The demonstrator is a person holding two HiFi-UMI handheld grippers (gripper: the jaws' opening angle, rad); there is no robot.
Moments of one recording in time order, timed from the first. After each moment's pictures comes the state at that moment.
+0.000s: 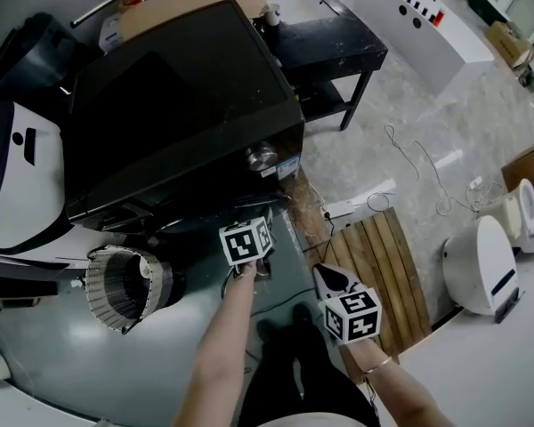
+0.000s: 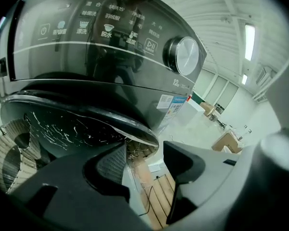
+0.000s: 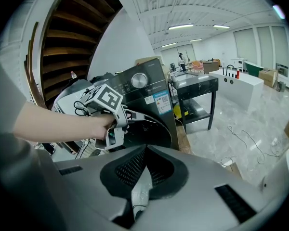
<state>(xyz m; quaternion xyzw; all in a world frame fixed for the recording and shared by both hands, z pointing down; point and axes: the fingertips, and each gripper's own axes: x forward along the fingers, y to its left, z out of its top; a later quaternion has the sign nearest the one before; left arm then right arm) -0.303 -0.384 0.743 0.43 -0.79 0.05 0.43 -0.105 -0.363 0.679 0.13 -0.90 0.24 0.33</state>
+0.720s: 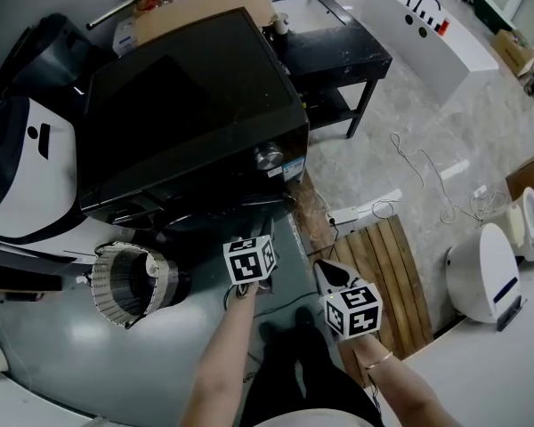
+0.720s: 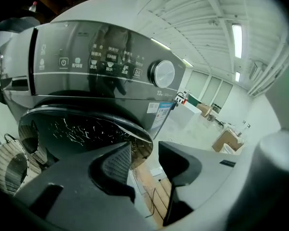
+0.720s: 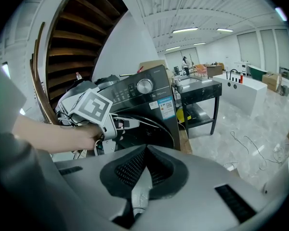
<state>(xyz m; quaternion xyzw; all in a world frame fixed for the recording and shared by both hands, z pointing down) -0.270 -0.349 0.702 0.45 -0.80 0.06 0.39 -0.102 -0.356 0.655 0.11 -0.91 0.22 0.32</state>
